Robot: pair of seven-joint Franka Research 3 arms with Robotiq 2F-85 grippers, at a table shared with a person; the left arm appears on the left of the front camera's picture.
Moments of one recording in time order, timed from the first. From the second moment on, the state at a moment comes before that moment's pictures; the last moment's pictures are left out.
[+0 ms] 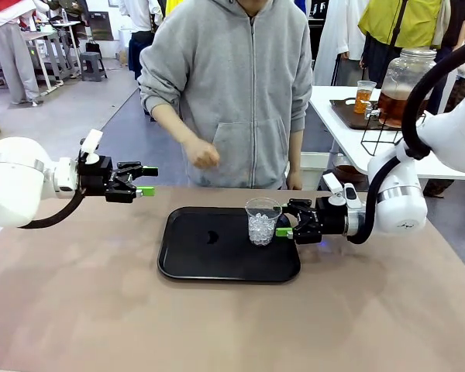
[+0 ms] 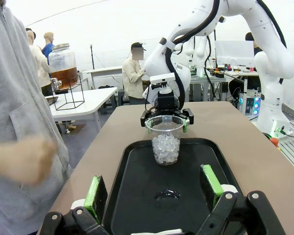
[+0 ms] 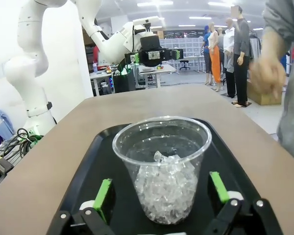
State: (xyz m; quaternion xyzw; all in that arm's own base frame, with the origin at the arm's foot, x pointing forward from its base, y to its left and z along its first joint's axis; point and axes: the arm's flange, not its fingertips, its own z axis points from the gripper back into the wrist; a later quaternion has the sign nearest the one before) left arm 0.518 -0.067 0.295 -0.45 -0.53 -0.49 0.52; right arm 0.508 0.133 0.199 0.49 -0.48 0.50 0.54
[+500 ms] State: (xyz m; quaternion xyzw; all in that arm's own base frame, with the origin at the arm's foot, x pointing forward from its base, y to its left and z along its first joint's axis) left arm 0.518 -0.067 0.295 -0.45 -0.53 -0.49 0.52; right arm 0.509 0.148 0.197 0.50 -0.45 0.51 0.54
